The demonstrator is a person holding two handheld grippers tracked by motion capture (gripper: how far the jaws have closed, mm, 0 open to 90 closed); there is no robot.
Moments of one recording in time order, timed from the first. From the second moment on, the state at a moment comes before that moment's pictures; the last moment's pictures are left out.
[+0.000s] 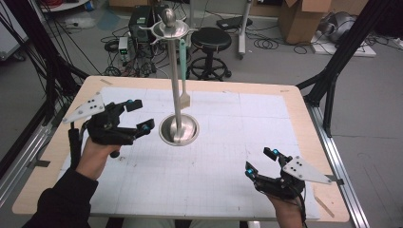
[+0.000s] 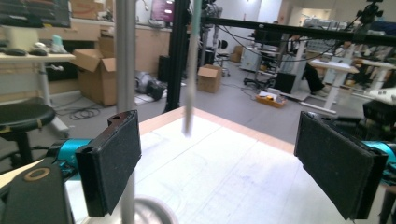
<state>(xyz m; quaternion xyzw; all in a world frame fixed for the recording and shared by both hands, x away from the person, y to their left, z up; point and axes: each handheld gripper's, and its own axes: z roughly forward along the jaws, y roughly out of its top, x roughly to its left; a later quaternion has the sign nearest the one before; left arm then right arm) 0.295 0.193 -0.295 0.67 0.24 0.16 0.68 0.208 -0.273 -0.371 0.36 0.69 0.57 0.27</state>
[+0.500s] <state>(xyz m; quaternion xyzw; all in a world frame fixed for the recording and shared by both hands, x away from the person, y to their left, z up) 0.267 0.229 -0.369 0.67 0.27 0.17 0.67 0.215 -0.283 -0.385 0.38 0.68 0.56 0.27</state>
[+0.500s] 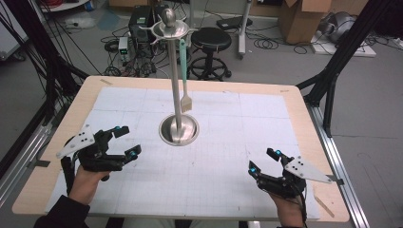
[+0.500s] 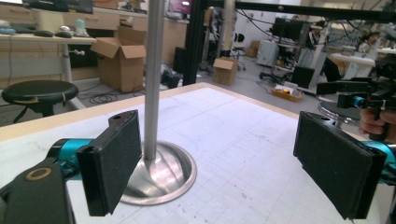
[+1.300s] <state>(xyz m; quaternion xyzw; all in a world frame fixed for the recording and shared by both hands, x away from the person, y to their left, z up) 0.257 0.245 -0.392 0.65 0.30 0.18 0.67 0.216 -0.273 -0.390 0.38 0.69 0.55 0.26</state>
